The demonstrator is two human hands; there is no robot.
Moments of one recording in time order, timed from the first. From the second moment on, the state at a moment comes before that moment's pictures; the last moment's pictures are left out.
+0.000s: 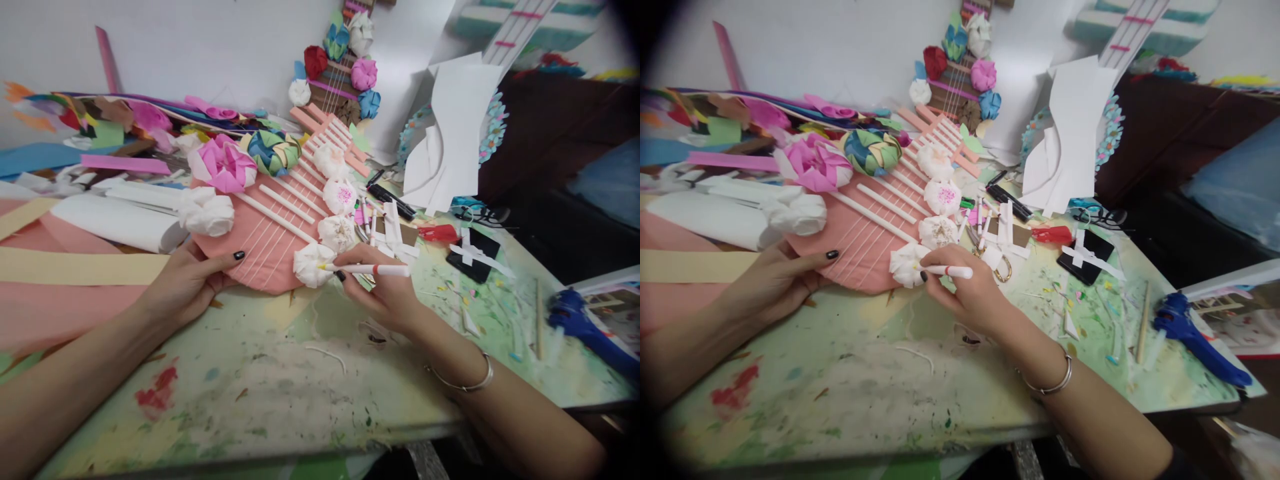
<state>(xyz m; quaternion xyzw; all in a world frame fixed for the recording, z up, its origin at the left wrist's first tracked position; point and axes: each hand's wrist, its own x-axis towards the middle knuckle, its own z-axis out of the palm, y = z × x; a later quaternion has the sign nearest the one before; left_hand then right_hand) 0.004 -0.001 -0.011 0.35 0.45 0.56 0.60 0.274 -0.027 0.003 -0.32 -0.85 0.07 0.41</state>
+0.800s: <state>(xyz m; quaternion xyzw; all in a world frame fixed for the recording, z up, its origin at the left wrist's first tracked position) 0.002 0.000 -0.012 0.37 0.45 0.55 0.60 0.270 -0.030 0.009 -0.31 -0.87 0.07 0.37</state>
